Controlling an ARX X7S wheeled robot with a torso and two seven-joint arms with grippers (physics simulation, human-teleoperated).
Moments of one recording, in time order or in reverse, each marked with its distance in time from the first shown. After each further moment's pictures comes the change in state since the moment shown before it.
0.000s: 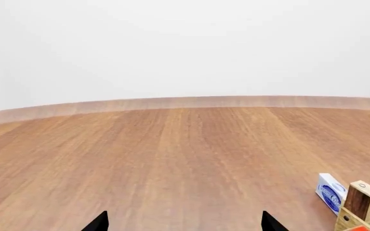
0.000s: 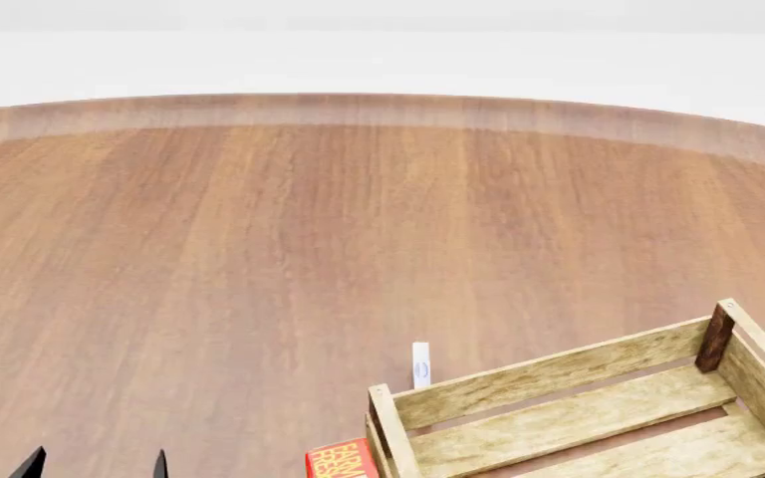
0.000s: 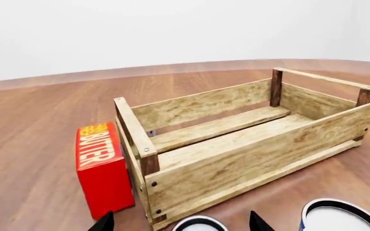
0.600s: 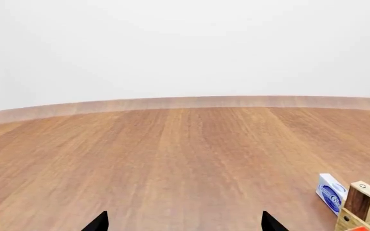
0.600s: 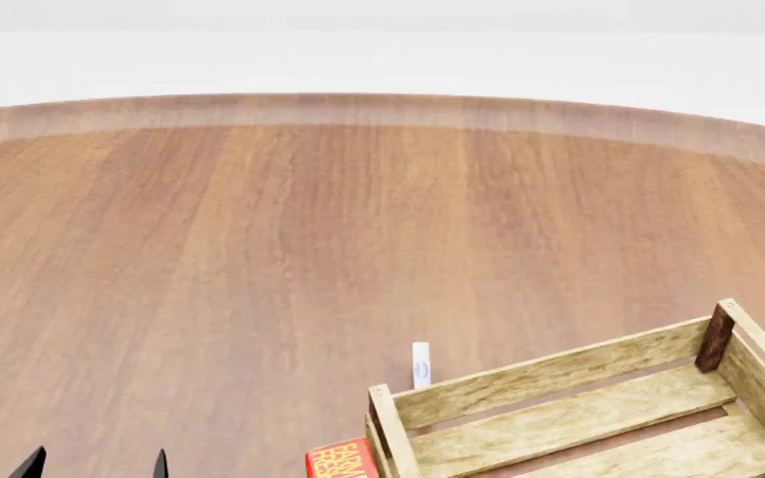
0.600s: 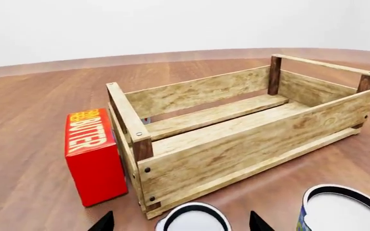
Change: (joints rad) left arm -0.005 -0.008 0.013 -0.002 -0.008 0.002 -0.013; right arm 0.042 -0.003 -0.014 0.060 0.026 0.016 0.010
